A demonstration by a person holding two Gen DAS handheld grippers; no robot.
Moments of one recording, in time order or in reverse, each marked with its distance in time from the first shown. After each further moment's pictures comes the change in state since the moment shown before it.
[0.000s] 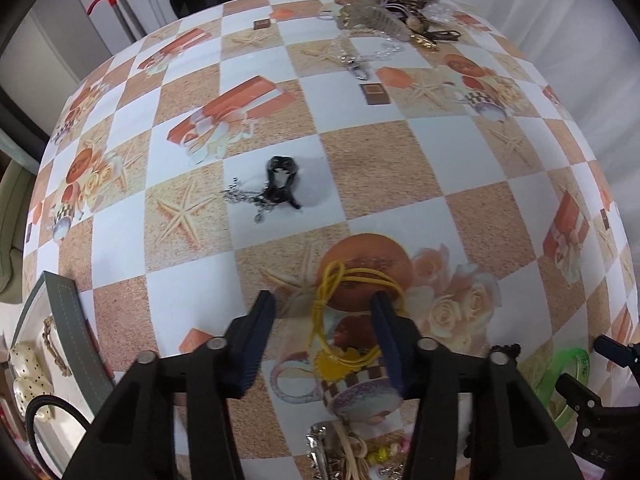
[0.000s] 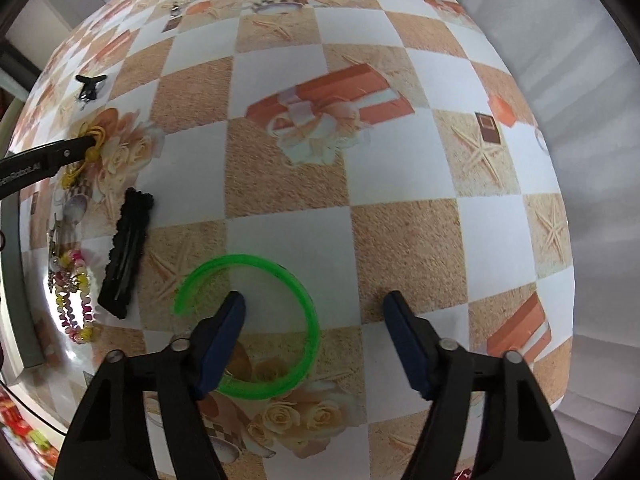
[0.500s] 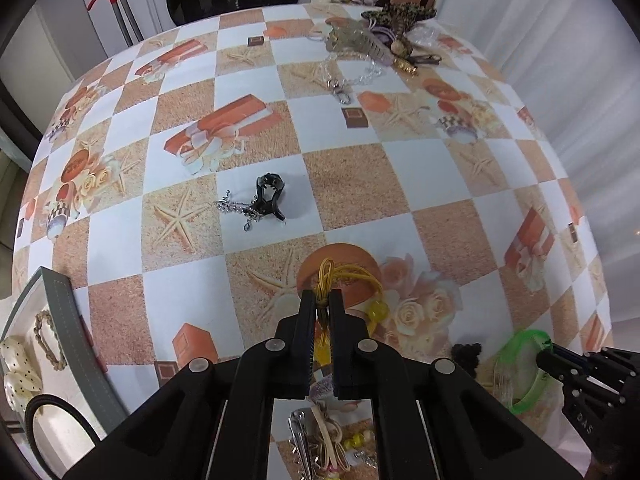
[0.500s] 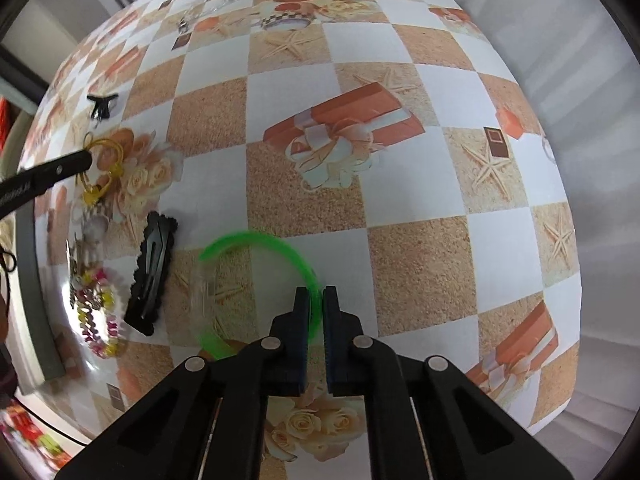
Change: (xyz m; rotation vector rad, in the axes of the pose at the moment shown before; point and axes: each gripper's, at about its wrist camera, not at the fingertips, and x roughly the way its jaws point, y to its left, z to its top) left arm -0.024 0.005 -0.001 -0.042 -0.042 -0.093; right arm -0.007 0.004 0.016 0.047 -0.018 0.055
